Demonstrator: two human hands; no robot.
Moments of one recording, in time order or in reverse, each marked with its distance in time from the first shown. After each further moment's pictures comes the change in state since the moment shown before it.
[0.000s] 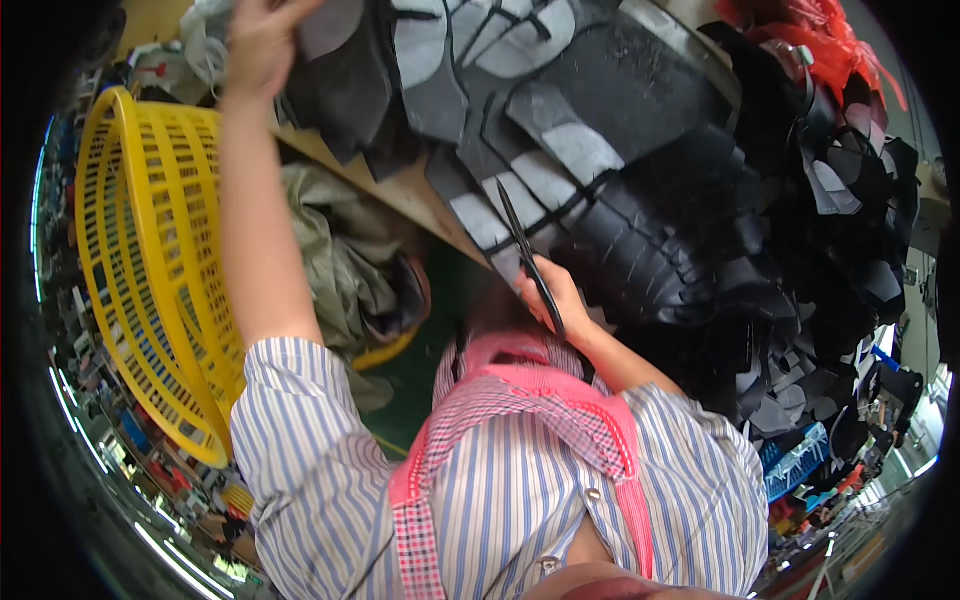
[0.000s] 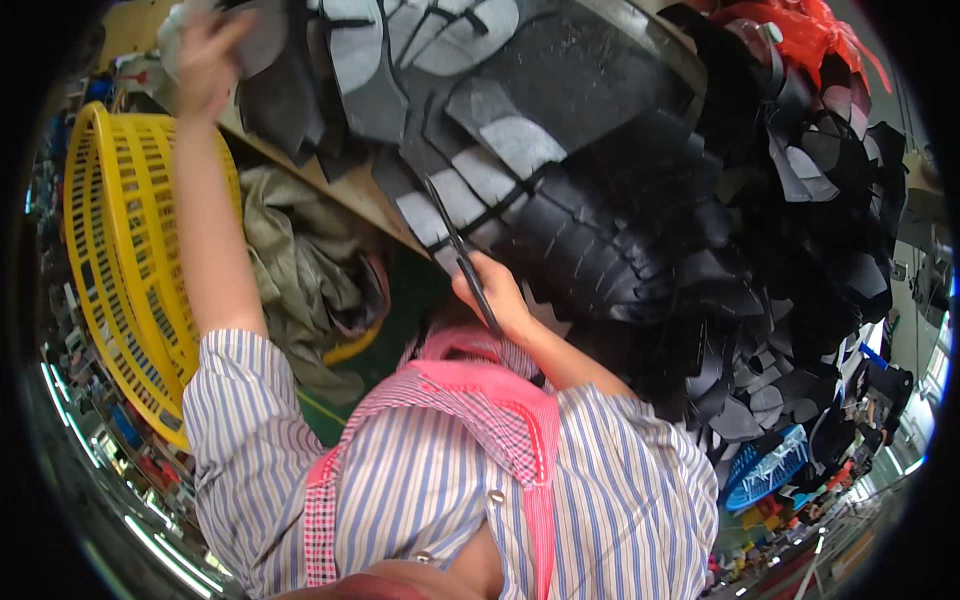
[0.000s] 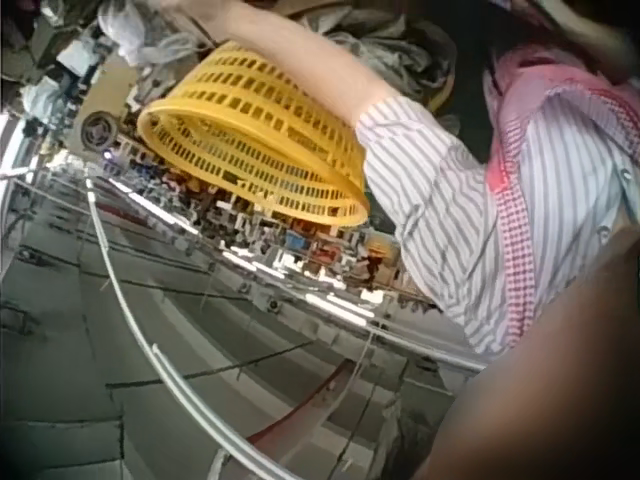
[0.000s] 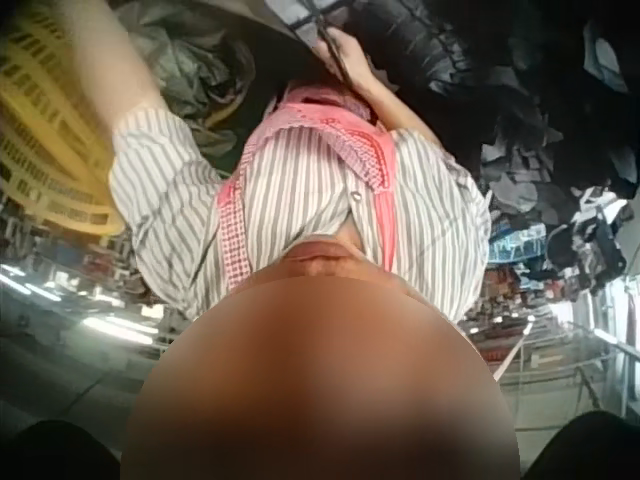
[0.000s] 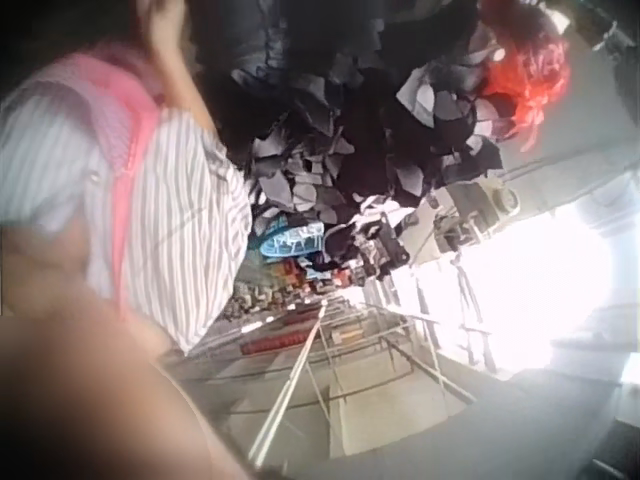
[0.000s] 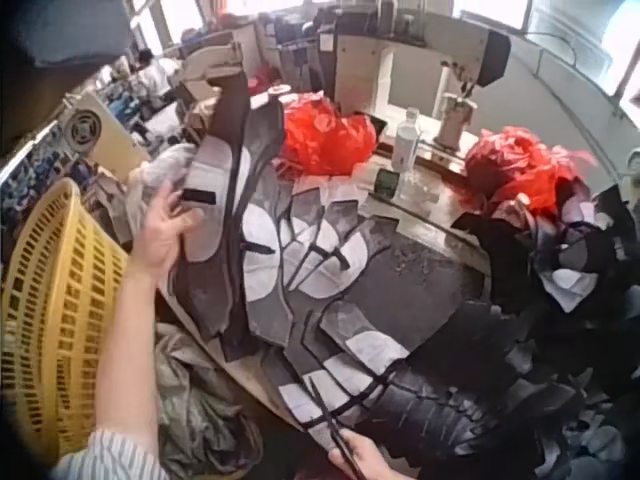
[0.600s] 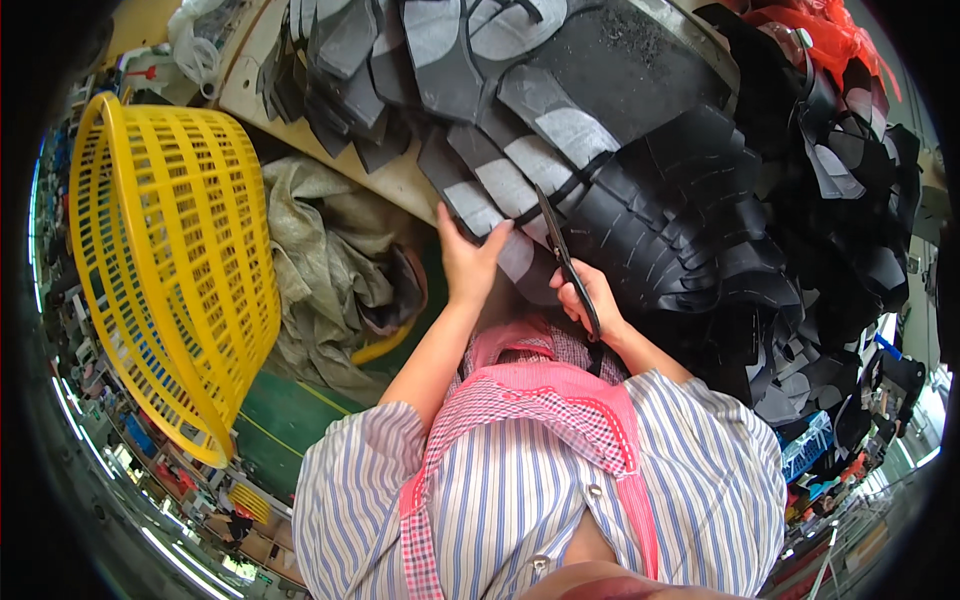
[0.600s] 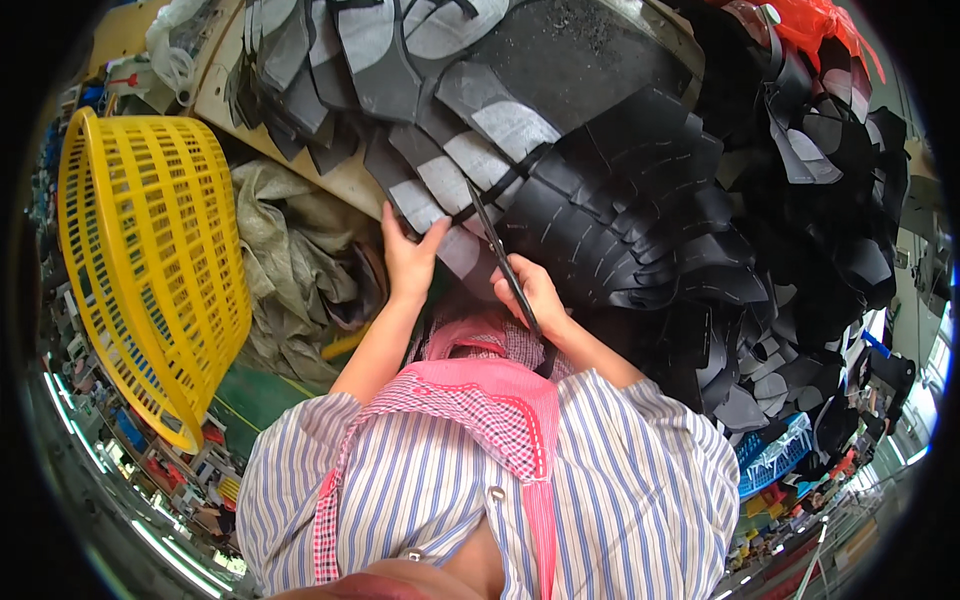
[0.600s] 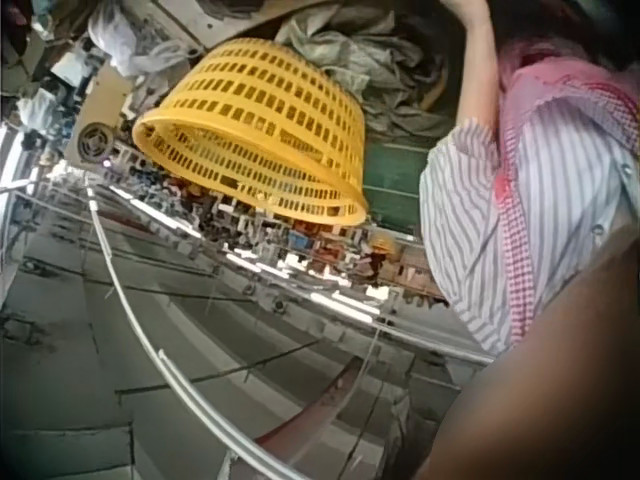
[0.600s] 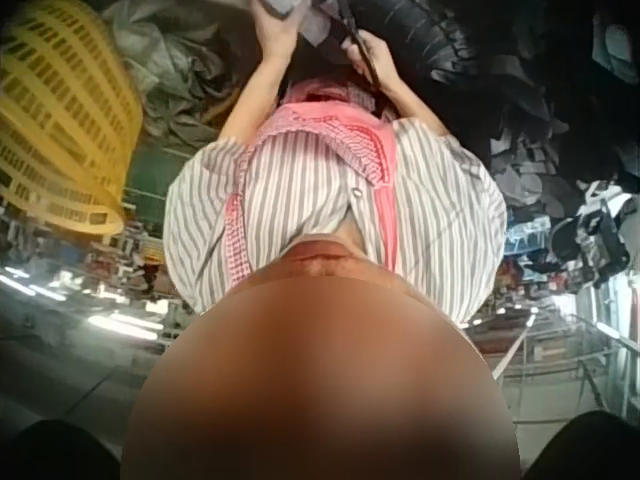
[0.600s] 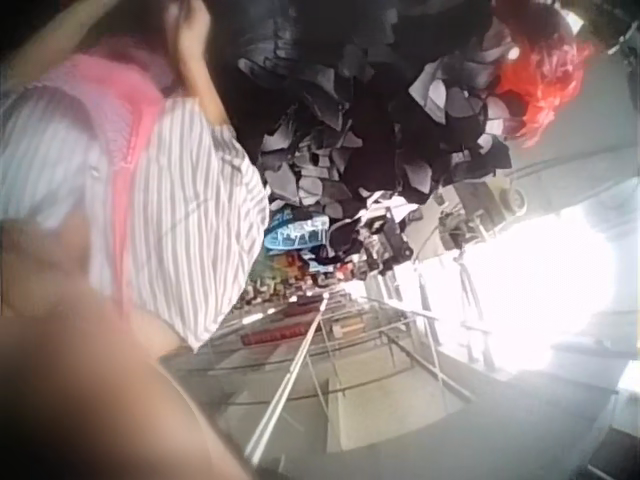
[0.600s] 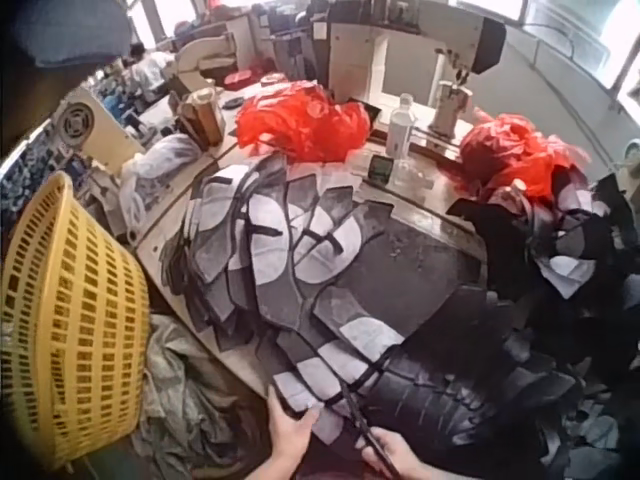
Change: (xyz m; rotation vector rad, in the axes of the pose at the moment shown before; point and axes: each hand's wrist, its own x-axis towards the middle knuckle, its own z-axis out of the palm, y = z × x) left_hand -0.276 0.000 0.243 -0.081 0.278 -0.614; right_hand -0.027 0.021 -0.044 0.229 -0.033 -0.016
